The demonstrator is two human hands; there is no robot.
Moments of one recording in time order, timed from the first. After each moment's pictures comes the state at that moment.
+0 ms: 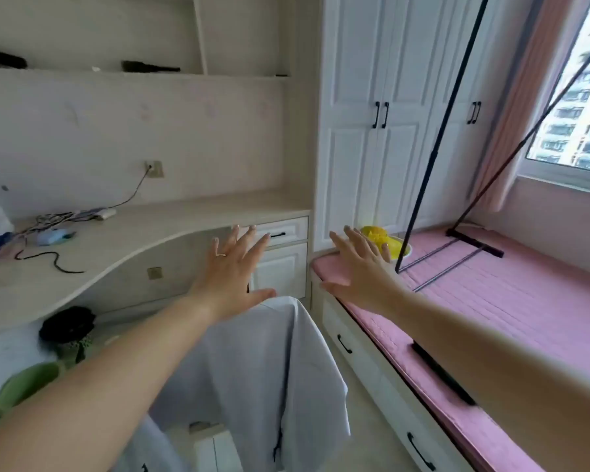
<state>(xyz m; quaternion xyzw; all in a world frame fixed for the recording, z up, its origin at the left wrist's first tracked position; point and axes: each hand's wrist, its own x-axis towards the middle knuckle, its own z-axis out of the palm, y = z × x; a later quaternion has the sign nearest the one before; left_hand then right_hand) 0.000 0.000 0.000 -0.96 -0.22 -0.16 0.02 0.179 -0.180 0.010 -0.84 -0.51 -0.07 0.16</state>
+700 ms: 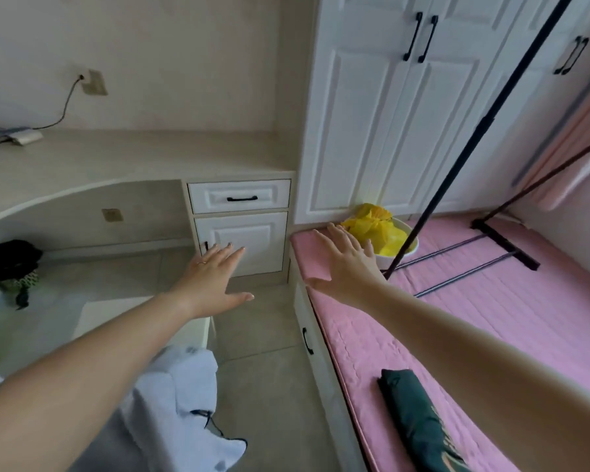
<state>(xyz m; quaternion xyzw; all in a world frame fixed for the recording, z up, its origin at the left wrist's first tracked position) 0.333 0.097 -0.118 -0.94 -0.33 0.01 -0.09 0.535 -0.058 -0.069 -0.82 -0.57 0.01 0.06</state>
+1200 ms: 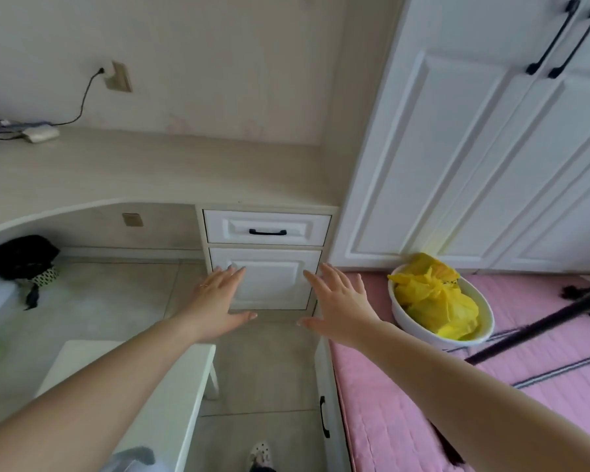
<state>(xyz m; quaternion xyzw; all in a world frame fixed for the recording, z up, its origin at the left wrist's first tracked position) 0.450 0.308 -0.179 -0.89 -0.43 0.00 -0.18 0.665 0.191 -0.145 -0.76 -0.65 0.10 -0.01</state>
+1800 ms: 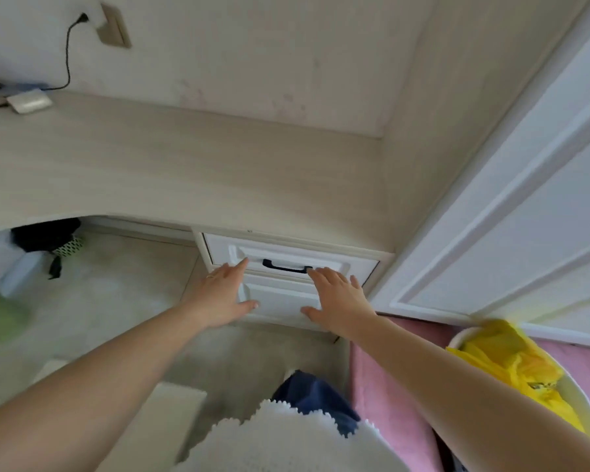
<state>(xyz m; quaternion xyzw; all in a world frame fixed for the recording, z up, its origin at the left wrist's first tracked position) 0.570 0.552 -0.217 -0.80 -0.53 0.07 -0.26 0.790 0.489 -0.217 -0.69 -0.70 0.19 -0.05</state>
